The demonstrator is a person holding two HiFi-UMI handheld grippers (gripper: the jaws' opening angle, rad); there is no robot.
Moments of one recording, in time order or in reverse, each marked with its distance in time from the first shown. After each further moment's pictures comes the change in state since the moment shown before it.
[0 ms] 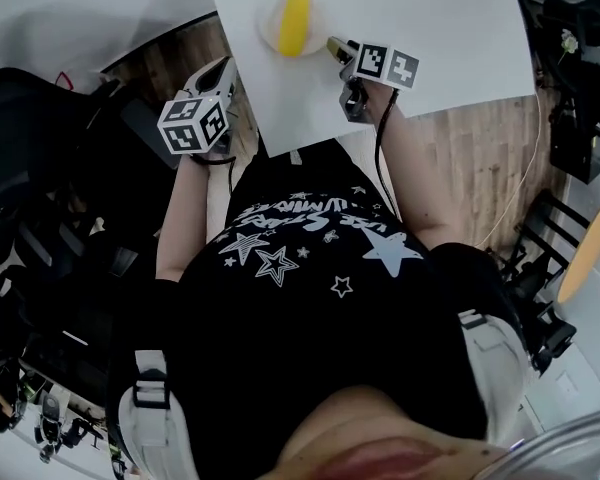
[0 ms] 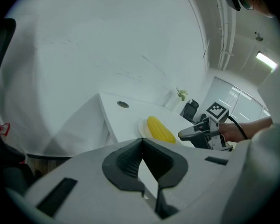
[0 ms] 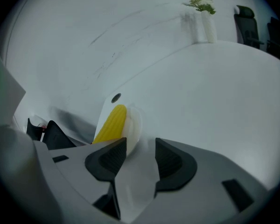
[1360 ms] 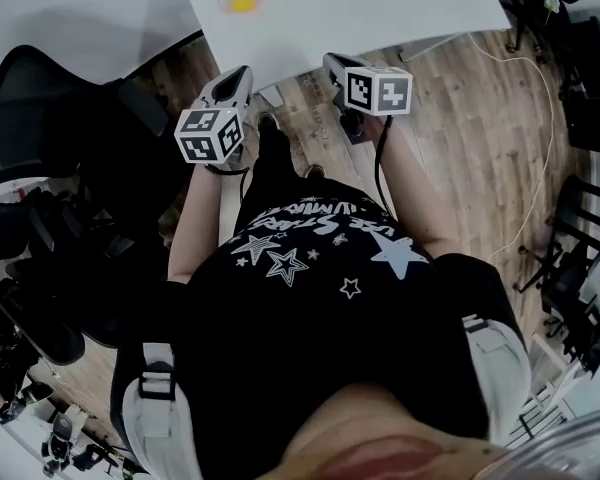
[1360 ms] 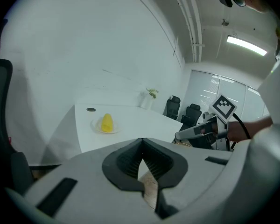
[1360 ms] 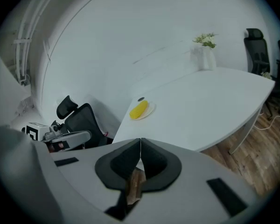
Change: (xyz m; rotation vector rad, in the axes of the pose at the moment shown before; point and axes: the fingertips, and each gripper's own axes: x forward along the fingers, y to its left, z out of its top) left arm -0.104 -0.212 -0.092 0.220 -0.079 -0.071; right arm -0.202 -0.017 -0.147 -0.261 -0.176 0.153
